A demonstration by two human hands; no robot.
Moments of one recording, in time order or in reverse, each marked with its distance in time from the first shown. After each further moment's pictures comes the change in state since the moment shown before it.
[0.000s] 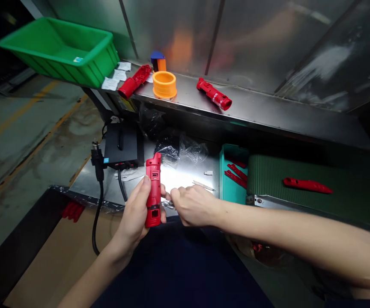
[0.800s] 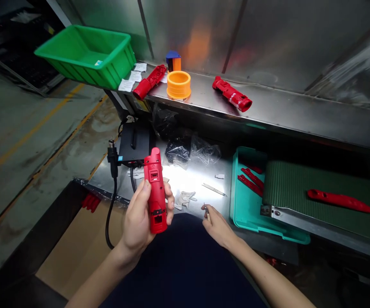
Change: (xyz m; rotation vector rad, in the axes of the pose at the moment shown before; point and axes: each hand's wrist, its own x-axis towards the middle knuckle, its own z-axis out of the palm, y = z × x) left_hand -0.009 0.012 0.007 -0.186 -0.056 0.115; right_hand -0.044 -0.005 0.151 0.711 0.162 0.526
